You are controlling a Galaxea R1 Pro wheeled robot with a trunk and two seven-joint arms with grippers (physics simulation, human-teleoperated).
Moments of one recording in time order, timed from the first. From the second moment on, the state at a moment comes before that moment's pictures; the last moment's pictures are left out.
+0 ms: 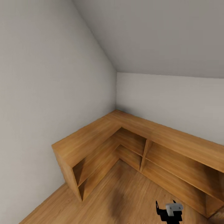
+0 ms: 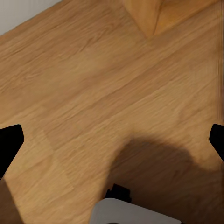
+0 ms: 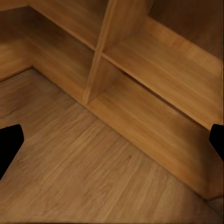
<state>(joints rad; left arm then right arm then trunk) -0.08 0.05 -0.25 -0.36 0.50 -0.33 0.23 -0.44 -0.08 0.76 0.02 -0.53 -0.77 -0.30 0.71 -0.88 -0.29</state>
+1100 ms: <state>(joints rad) -0.08 0.05 -0.25 -0.36 0.50 -0.33 0.23 -0.44 -0.08 0.76 0.02 -0.53 -0.77 -0.29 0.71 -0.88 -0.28</state>
